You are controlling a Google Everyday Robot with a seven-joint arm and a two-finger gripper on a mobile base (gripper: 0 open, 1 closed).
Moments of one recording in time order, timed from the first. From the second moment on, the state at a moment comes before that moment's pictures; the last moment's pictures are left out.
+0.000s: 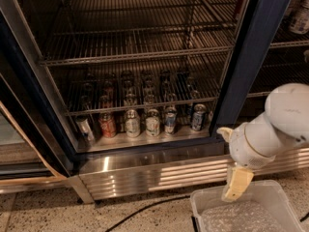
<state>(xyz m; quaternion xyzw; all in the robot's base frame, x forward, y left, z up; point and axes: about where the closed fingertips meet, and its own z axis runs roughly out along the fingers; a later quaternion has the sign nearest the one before) 0.412 -0.188 0.725 -0.65 0.74 0.06 0.16</state>
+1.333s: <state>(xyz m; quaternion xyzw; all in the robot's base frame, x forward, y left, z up) 0.453 -0.102 0.592 -0.67 0.69 0.11 0.26</state>
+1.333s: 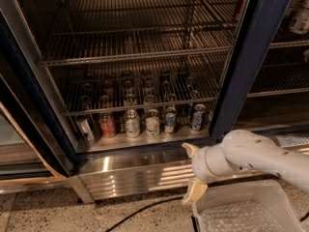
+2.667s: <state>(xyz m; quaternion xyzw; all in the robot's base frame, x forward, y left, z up) 0.489 -0.065 0.548 -0.64 0.68 0.14 0.32</state>
